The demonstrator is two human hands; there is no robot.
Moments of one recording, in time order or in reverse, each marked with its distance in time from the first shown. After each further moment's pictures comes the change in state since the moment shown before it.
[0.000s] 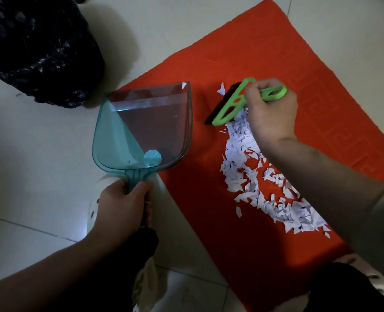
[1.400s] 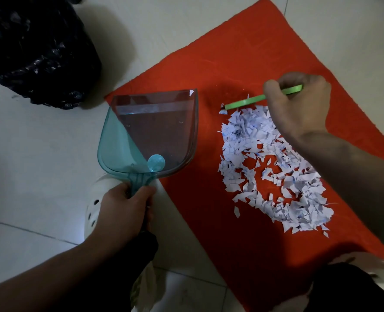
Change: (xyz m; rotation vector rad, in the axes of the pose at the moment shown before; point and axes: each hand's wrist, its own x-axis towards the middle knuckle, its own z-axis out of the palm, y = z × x) left_hand 0.002 -0.007 0.004 0.015 -0.049 0.007; right_hand 0.022 0.000 -0.042 -0.389 0.011 -0.192
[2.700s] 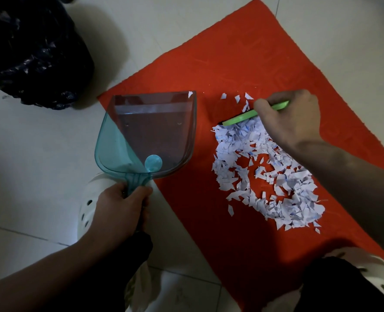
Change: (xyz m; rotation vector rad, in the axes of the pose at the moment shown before) left_hand -0.002 0.004 0.002 0.049 -0.023 -0.005; right_hand -0.011 0.014 -0.010 -0.162 -0.137 0.014
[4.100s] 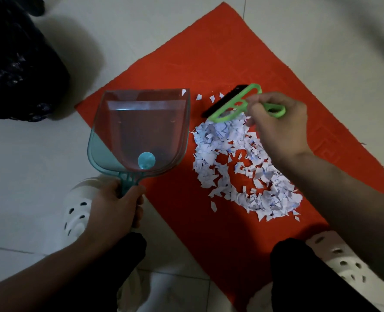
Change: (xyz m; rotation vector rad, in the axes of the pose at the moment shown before) left_hand -0.002 0.005 0.022 0.003 -0.034 0.122; right_hand -0.034 0.010 -0.028 0.534 0.035 0.139
